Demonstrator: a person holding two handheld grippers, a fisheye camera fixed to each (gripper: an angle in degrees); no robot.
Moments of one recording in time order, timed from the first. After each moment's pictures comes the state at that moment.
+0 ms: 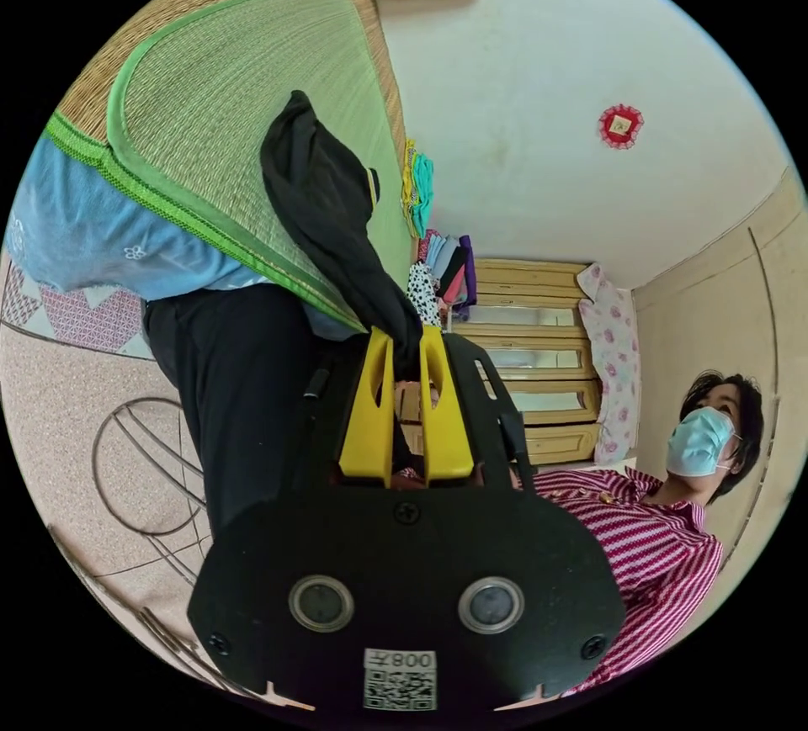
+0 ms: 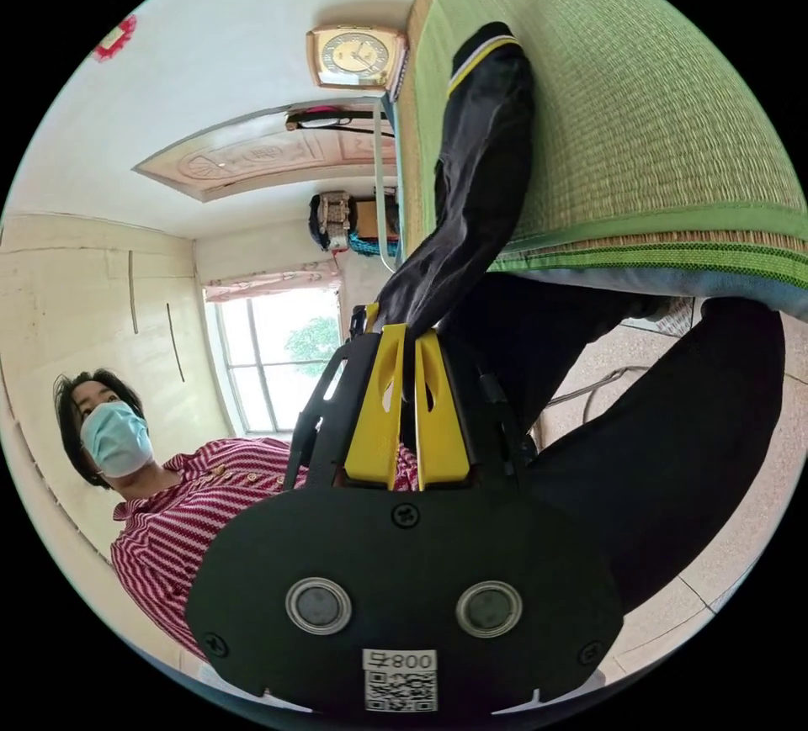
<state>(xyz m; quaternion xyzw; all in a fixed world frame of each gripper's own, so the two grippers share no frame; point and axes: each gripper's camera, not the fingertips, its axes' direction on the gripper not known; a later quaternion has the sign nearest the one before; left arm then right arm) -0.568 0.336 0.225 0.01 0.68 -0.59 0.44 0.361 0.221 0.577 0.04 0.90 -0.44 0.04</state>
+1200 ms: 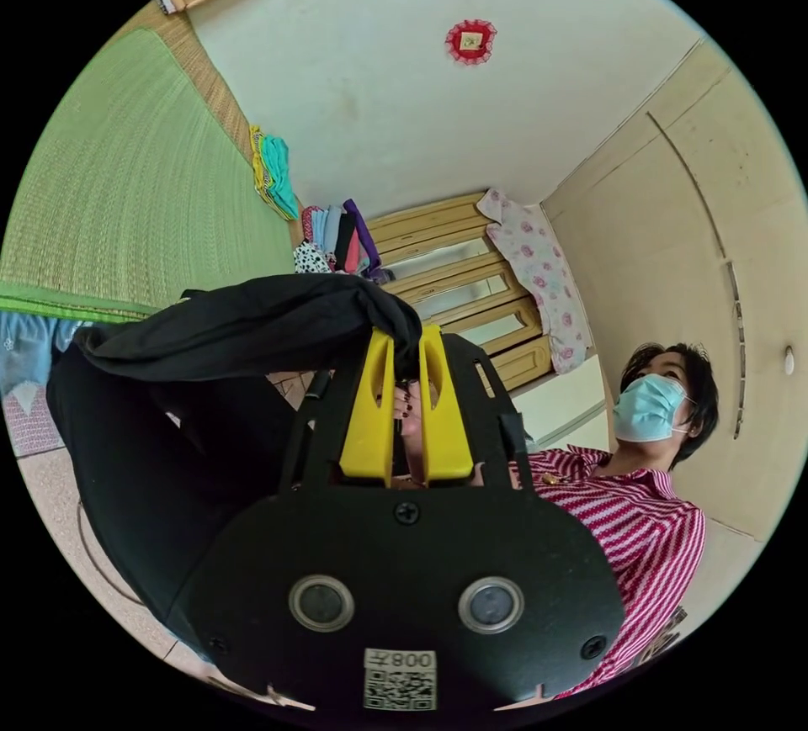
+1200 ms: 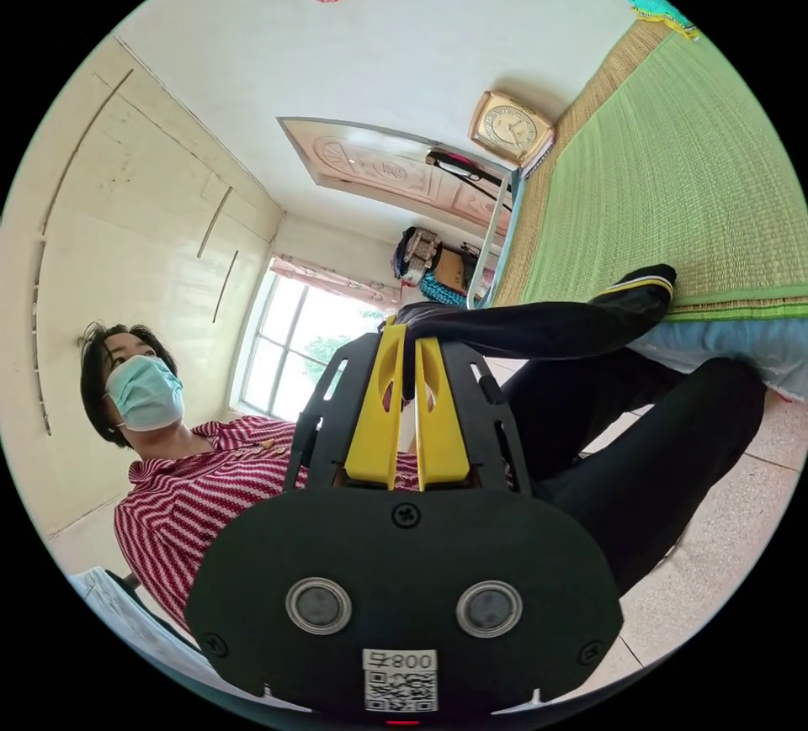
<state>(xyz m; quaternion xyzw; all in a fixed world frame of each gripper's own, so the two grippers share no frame) -0.473 0.262 0.092 0.17 0.74 -0.46 0.45 0.450 0.348 0.428 -0.16 0.83 -0.54 -0.01</state>
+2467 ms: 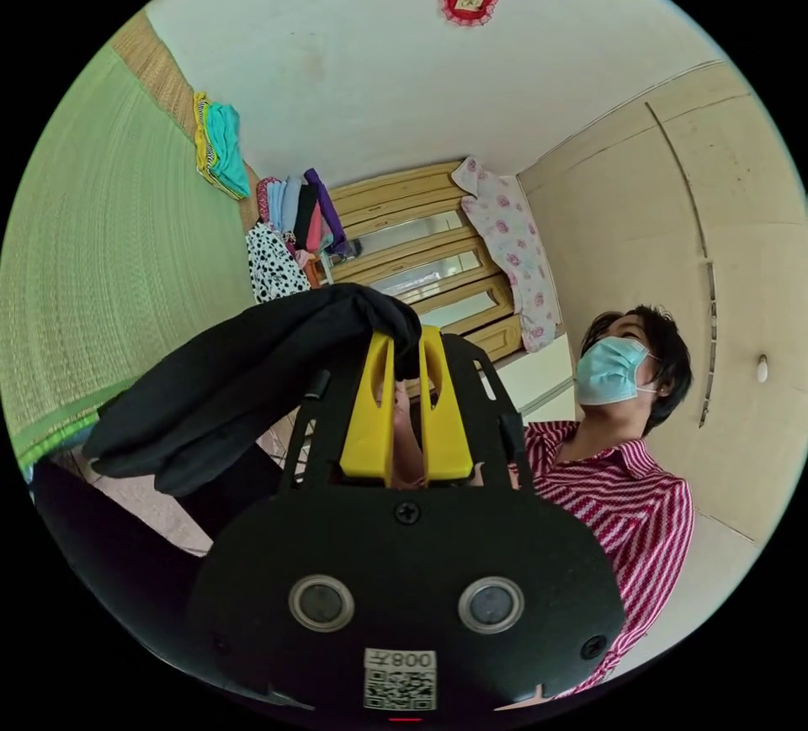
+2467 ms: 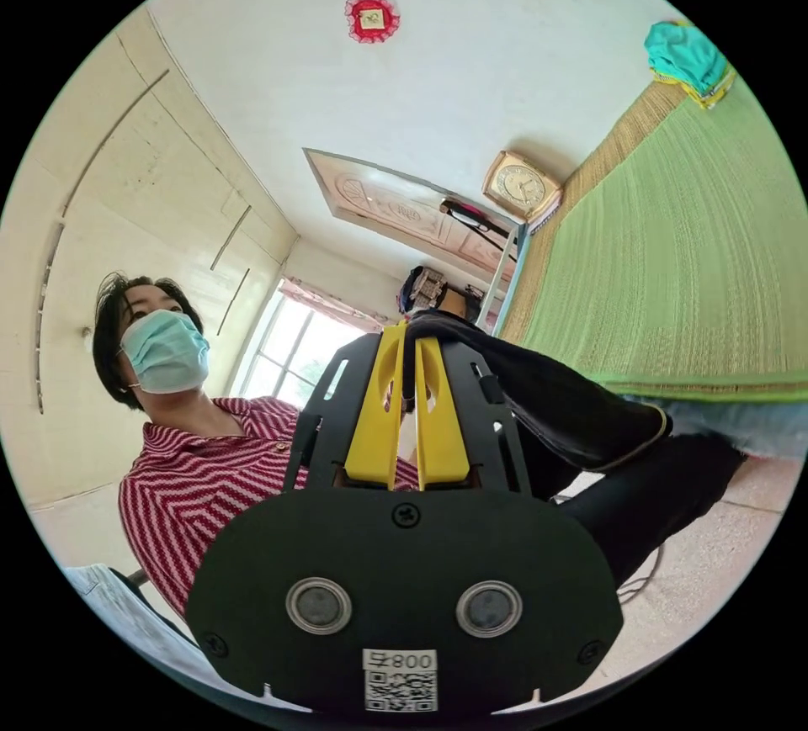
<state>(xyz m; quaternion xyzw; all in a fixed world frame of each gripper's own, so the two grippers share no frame) -0.386 0.108 0.436 0.18 0.80 -0.38 0.42 0.622 0.492 0.388 -0.31 0.59 -0.66 0.35</state>
